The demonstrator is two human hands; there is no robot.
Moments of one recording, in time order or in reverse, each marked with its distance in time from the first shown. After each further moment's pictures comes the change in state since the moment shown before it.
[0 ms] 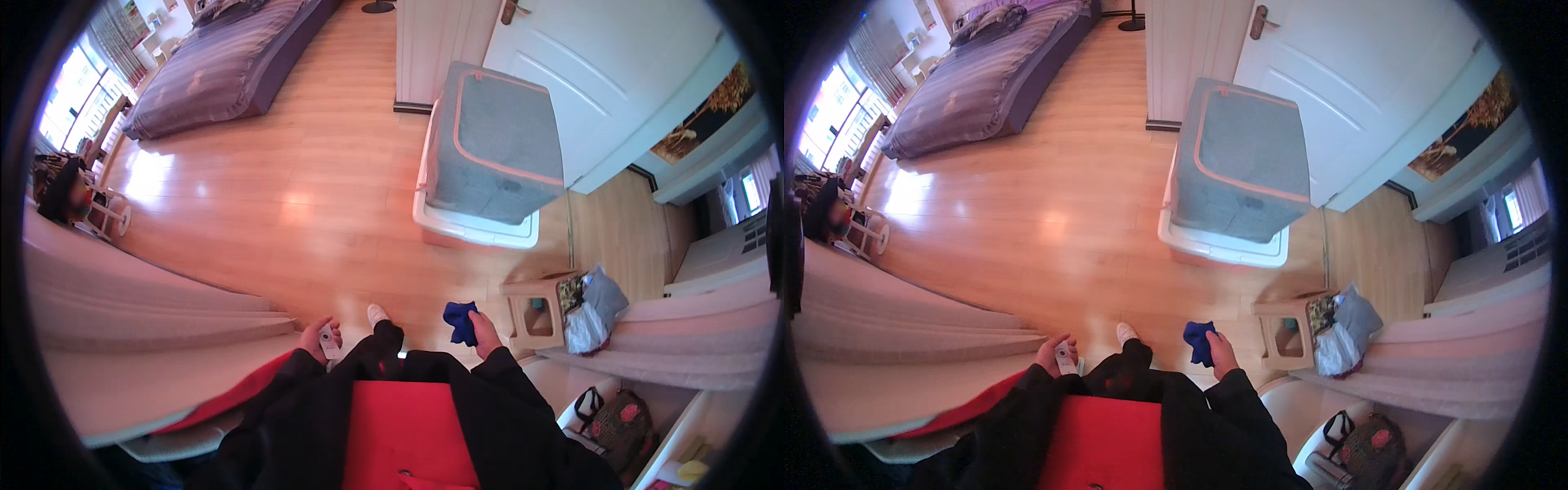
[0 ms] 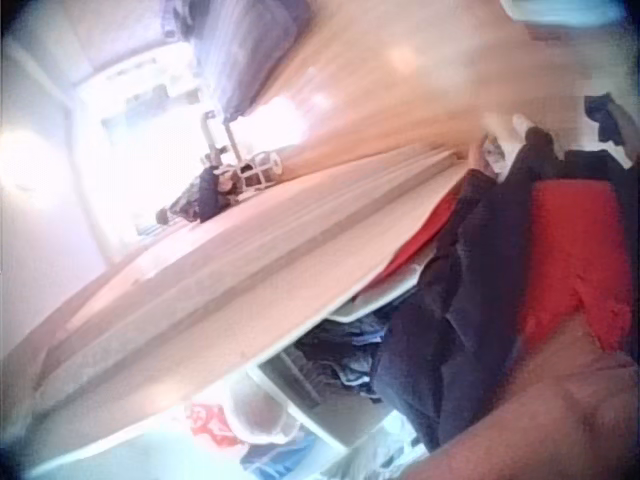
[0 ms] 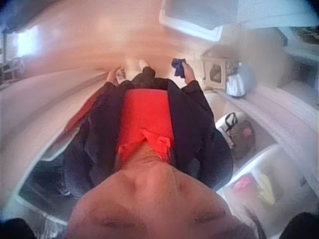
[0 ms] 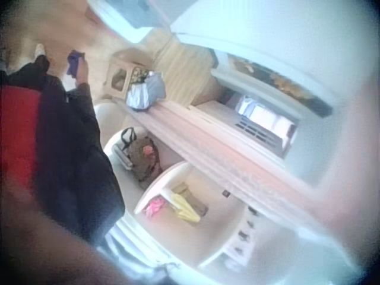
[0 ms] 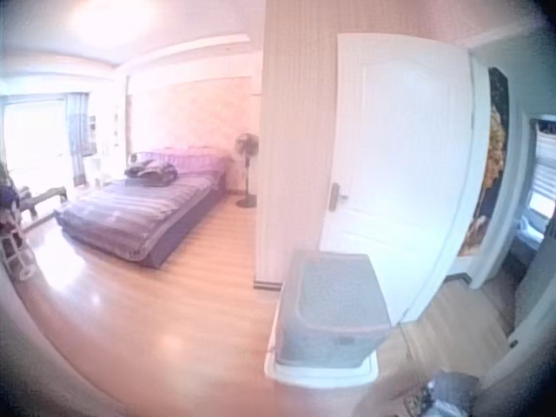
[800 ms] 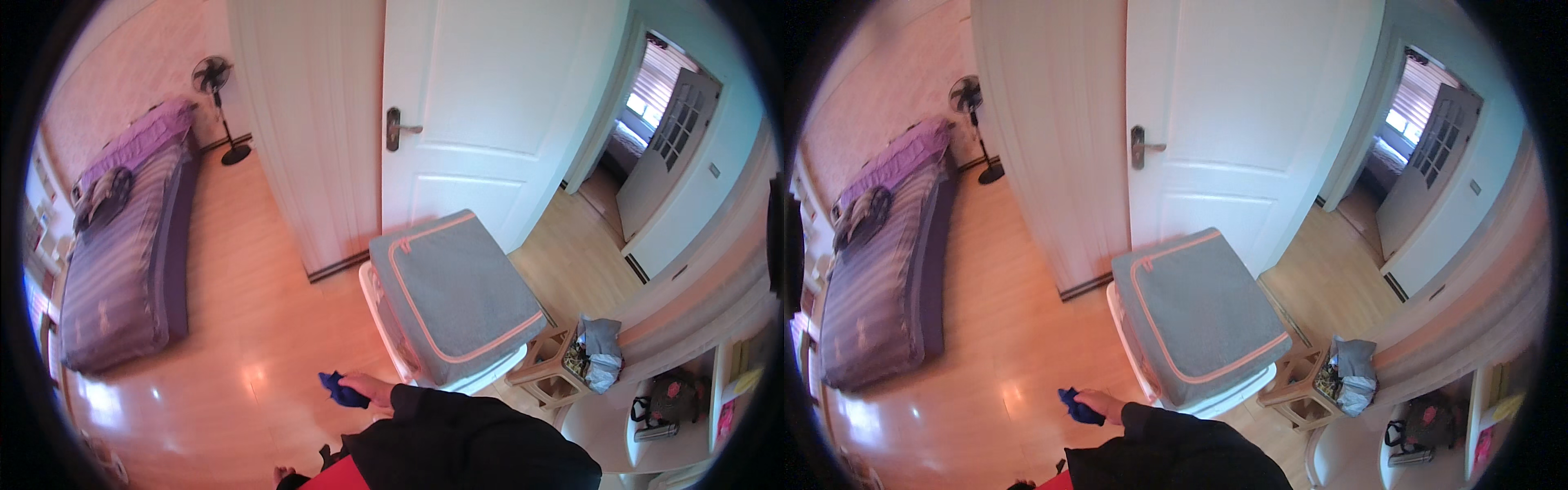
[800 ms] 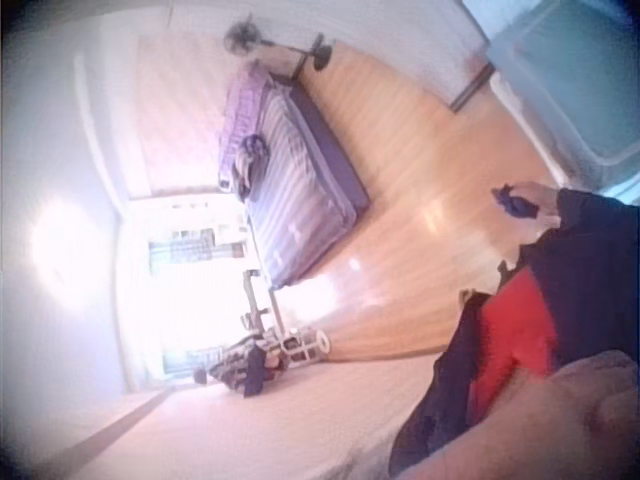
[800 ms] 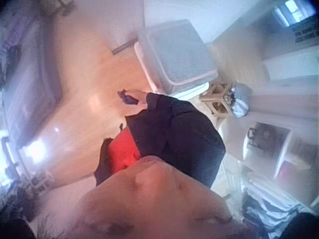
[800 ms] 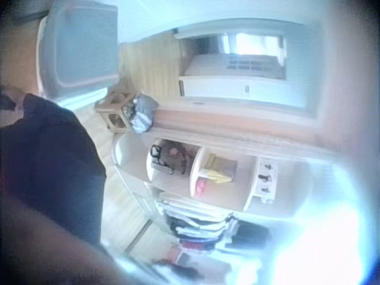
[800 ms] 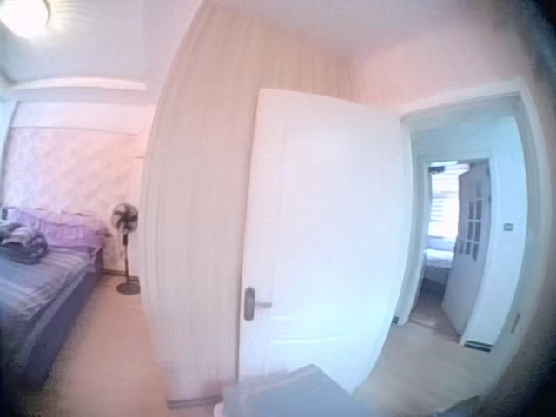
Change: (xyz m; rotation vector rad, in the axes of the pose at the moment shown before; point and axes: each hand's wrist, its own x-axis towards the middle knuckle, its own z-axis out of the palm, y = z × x) left_hand 0.146 0.439 0.121 0.204 0.220 0.228; right_hand 0.310 -0.319 0.397 0.146 -0.560 -0.066
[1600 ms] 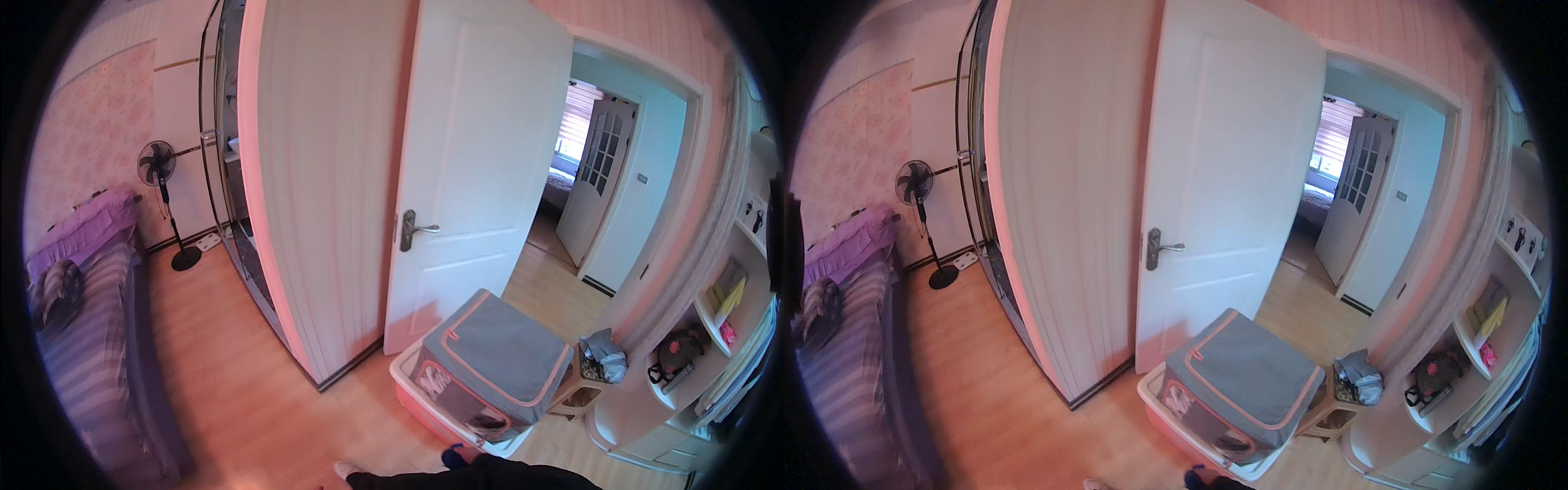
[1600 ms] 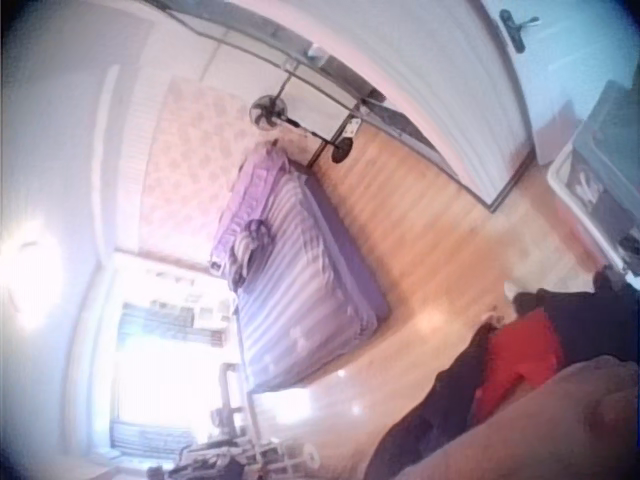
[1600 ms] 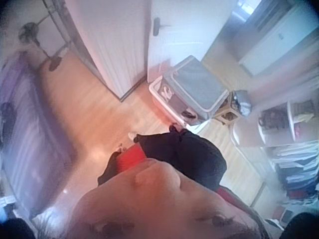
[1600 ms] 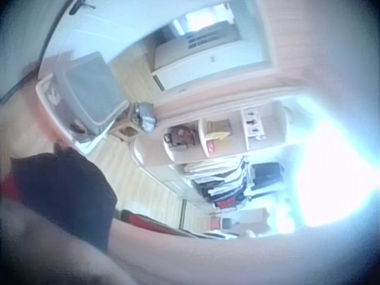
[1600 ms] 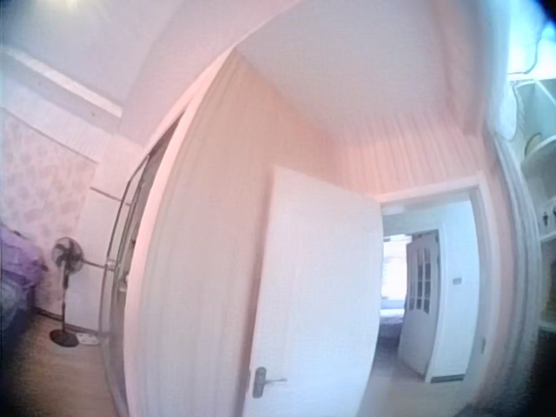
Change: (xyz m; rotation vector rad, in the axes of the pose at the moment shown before) left_hand 0.200 0.333 0.247 0.498 -0.461 -0.240; right_hand 0.103 0.041 -0.044 0.159 0.825 0.116
